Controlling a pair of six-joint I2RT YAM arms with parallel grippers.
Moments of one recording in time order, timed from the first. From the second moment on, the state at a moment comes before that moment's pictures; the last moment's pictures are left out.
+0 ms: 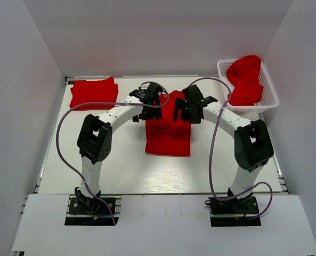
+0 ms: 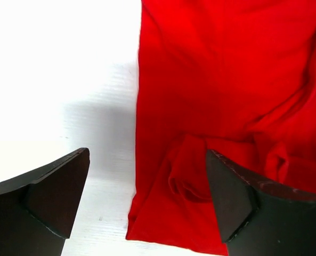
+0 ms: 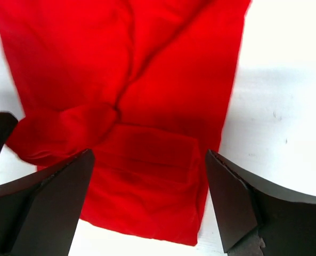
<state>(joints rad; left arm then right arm) -0.61 2.04 1.70 -0.82 -0.31 -0.65 0.51 1.80 1.35 -0.55 0.03 0.52</state>
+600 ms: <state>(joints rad) -0.58 1.59 1.26 -0.90 -0.37 -0.71 0.62 1.57 1.10 -0.47 -0.30 0.31</state>
